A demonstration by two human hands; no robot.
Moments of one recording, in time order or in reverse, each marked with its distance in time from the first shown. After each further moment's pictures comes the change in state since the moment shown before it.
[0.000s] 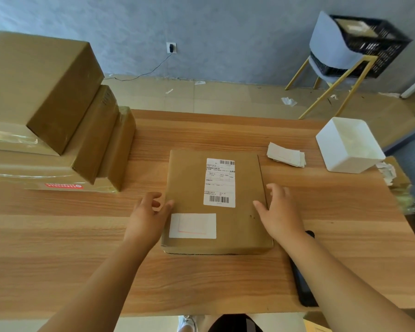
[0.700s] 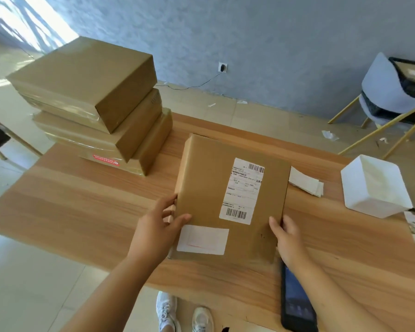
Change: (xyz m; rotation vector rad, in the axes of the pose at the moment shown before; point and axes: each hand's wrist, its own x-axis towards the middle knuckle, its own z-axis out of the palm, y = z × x) left_hand -0.113 0.048 -0.013 -0.318 0.154 0.067; right_hand 0.000 0.056 -0.006 0.781 -0.320 -0.044
